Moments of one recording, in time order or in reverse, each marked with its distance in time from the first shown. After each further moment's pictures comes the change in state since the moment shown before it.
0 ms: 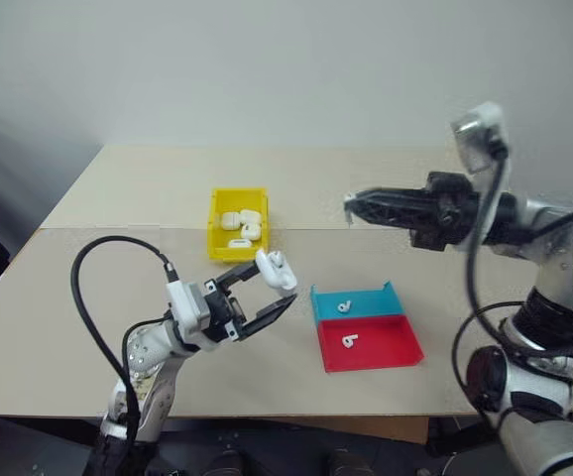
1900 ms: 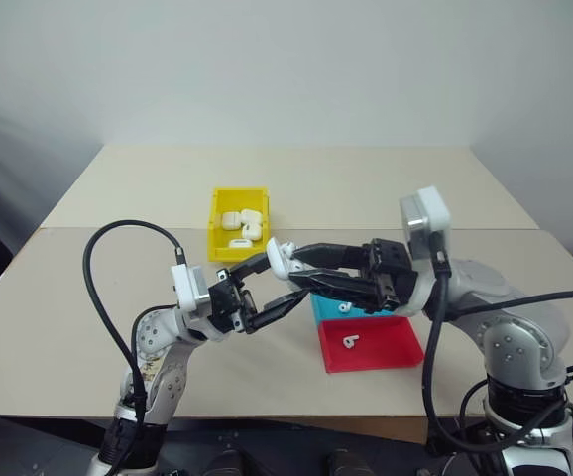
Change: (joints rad) left arm -0.057 -0.039 0.008 -0.010 -0.078 0.104 -0.092; right arm 0.433 -0.085 0.418 -0.134 0.378 -0.761 -0.273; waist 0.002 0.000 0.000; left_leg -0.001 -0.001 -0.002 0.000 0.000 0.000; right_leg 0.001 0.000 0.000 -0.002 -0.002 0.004
